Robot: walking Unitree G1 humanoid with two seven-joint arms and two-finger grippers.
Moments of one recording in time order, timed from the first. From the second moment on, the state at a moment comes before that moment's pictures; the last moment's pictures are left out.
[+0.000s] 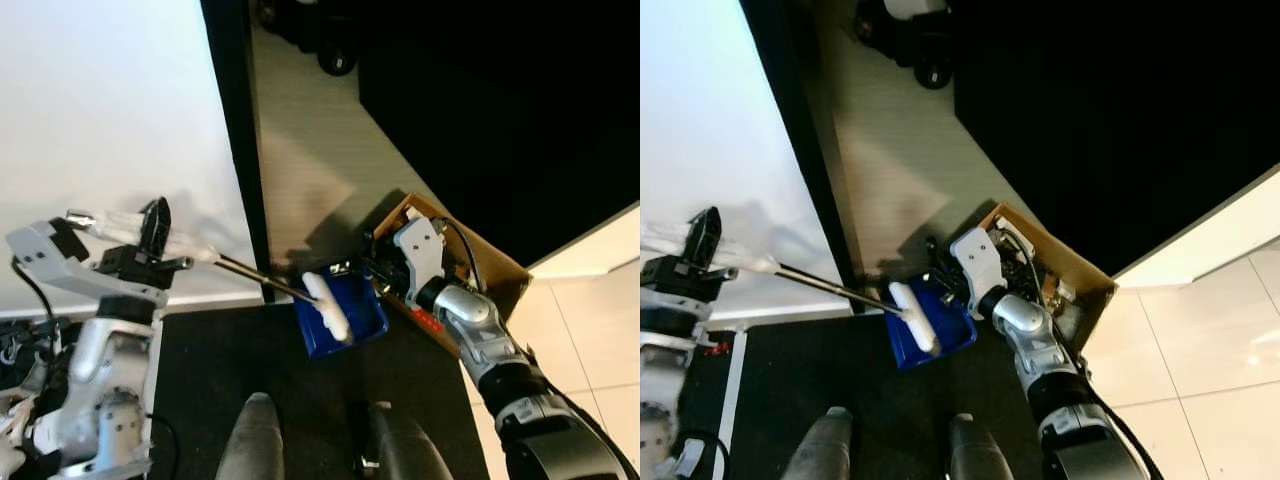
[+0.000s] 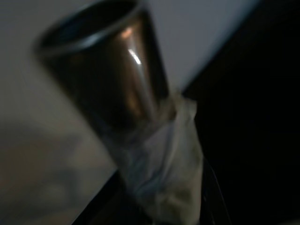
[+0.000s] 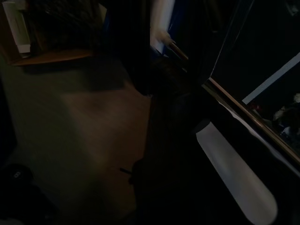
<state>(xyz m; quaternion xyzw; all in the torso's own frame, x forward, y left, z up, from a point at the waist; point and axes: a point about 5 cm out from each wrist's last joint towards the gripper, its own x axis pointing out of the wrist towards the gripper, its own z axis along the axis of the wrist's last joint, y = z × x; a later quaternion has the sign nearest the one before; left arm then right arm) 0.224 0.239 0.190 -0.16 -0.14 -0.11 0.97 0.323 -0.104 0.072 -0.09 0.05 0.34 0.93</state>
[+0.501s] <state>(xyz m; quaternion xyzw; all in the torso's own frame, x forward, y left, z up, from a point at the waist) 0.230 0.253 0.153 0.09 0.02 -0.07 0.99 0.313 -0.177 0.075 -0.01 0.05 0.23 0.97</state>
